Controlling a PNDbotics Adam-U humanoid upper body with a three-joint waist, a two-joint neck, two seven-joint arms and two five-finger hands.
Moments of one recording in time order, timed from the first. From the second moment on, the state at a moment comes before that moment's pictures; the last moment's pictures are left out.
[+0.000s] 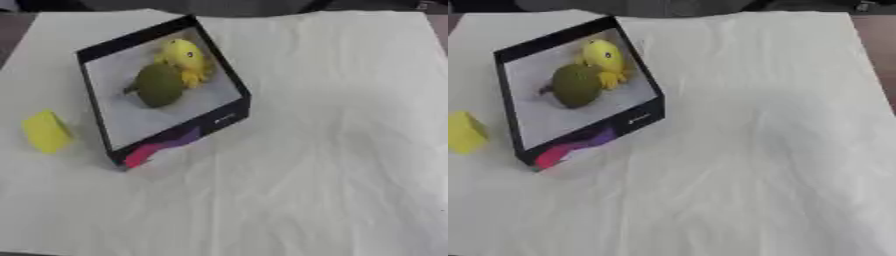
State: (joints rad) left arm 0.05 1.18 0.08 -1.84 0.00 0.03 -0.16; right arm 0.06 -0.66 -0.36 -1.98 -0.18 -0.13 -0.61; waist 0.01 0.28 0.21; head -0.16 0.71
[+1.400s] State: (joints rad) left arm -0.17 1.18 -0.18 -1.70 -0.15 0.16 -0.28; right arm 0.04 -0.65 -0.31 -1.98 -0.20 -0.03 -0.59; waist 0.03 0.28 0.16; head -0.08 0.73
